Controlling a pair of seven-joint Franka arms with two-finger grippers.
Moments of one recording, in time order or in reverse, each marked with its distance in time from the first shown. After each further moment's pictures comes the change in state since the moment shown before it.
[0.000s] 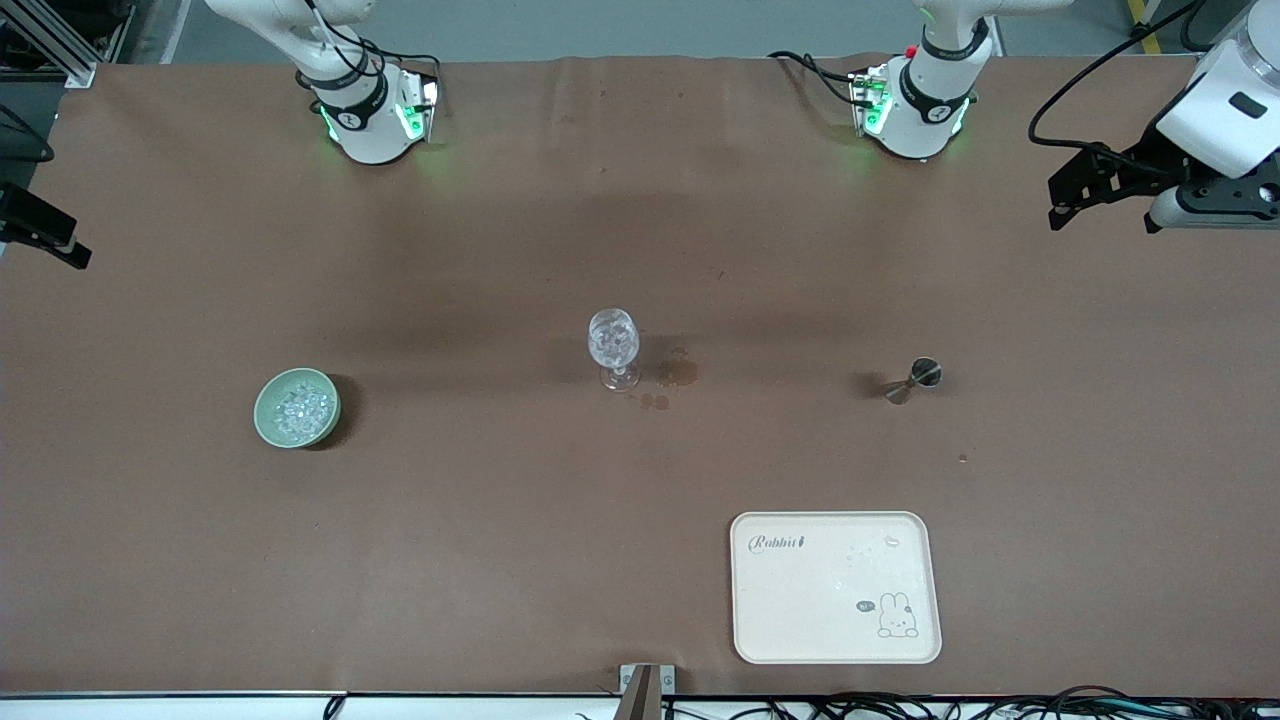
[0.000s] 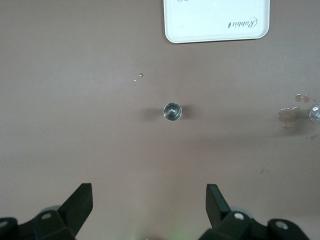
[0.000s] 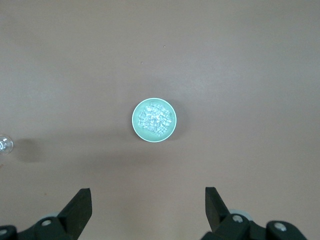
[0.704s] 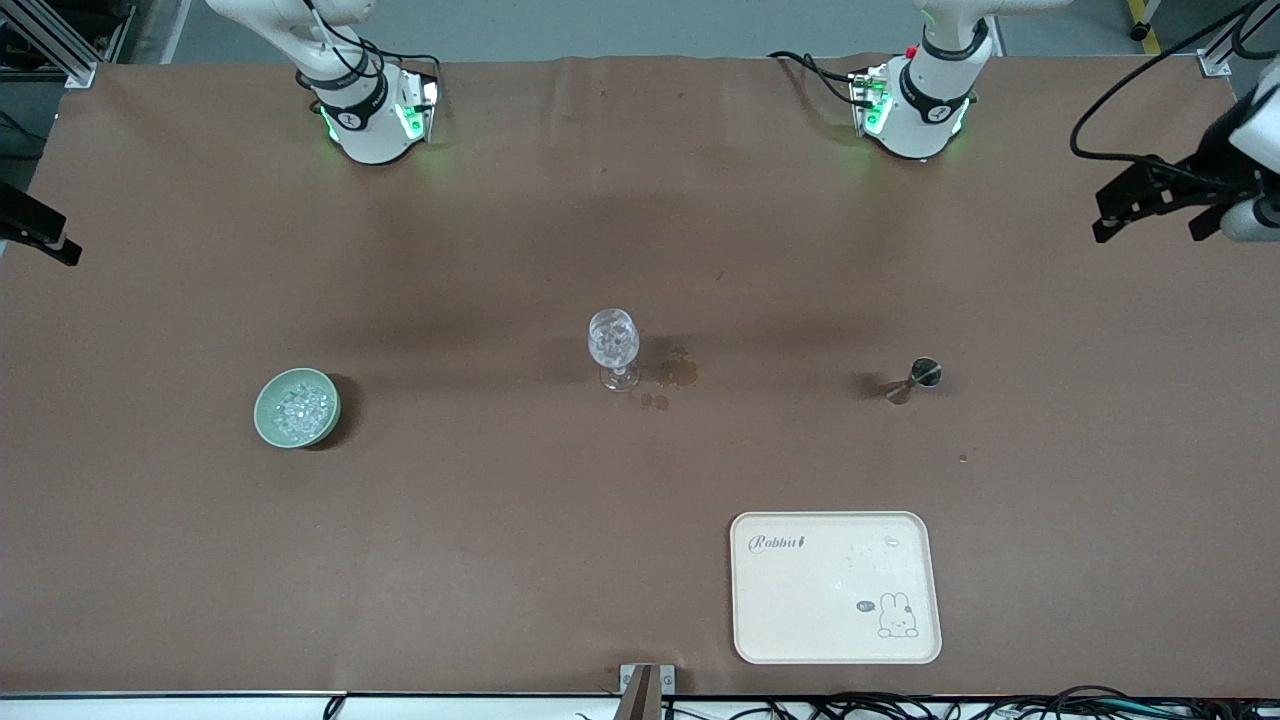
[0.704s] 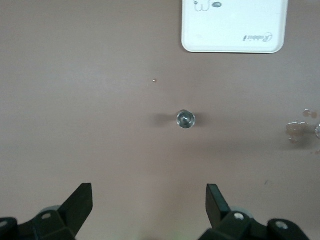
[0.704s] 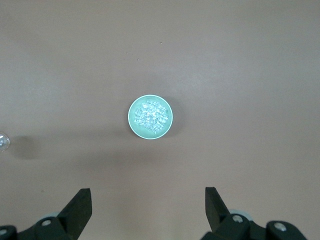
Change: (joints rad) left arm 0.047 0.052 0.041 0.063 0.001 -0.012 0.007; right arm -0.020 0.000 -0.001 -0.001 0.000 -0.012 -0.022
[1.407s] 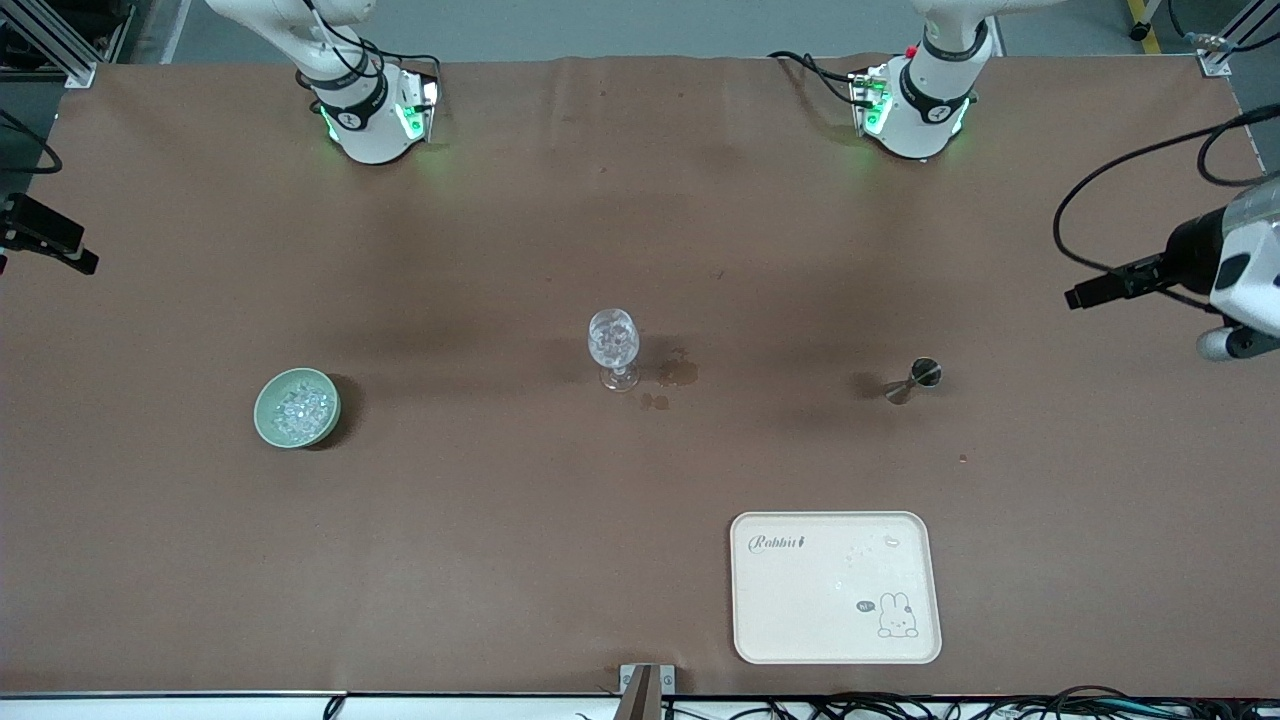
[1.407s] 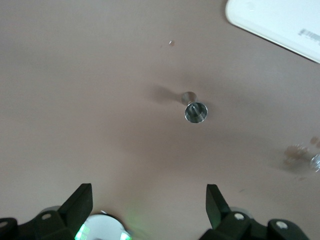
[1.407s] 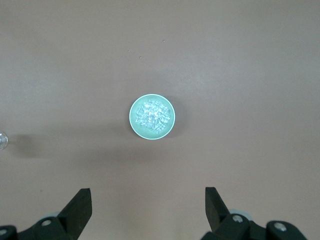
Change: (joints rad) left arm 0.087 0.189 0.000 -0.034 -0.118 -0.019 -0.295; right arm 0.002 0.004 0.007 -0.028 0.000 0.026 -0.002
